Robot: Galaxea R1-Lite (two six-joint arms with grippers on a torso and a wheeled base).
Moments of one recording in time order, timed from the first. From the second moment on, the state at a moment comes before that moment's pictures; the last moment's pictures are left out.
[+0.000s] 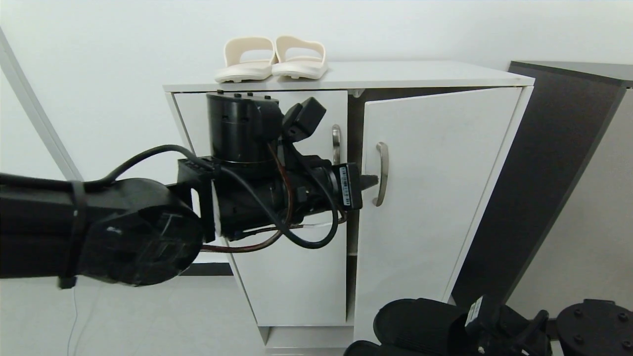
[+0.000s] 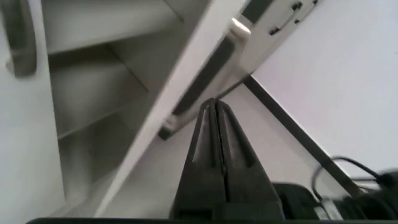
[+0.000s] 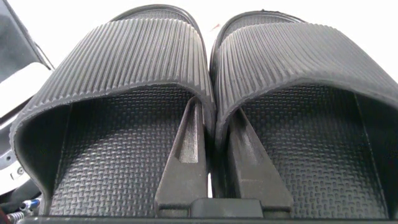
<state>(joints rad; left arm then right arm) -0.71 1.72 -1.14 -0.45 -0.25 -0.38 0.91 1.49 -0.24 -0.74 0.02 0.05</state>
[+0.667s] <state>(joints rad) -0.62 1.74 -1.03 -0.73 -0.29 -0.39 0.94 1.48 -0.23 -0.74 0.01 0.05</state>
